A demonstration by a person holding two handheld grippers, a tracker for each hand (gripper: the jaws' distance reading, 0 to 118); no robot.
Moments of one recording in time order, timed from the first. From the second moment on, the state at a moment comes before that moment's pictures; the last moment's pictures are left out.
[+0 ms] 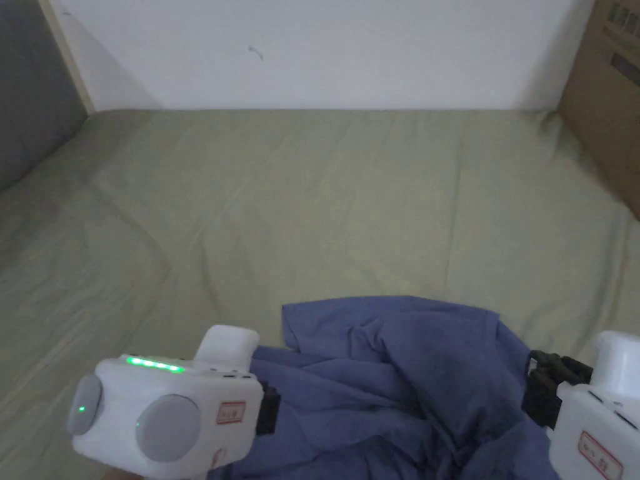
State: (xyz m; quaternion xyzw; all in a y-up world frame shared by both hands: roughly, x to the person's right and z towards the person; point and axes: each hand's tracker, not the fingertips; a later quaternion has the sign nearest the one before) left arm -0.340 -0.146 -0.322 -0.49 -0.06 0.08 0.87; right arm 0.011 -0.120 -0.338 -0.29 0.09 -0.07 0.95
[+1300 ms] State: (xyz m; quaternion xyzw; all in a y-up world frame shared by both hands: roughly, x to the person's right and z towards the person) left arm -0.380 -0.209 -0.425 -0.48 0.03 0.07 0.87; right arm -0.027 -0.152 -0.455 -0.37 0.25 -0.05 0.89
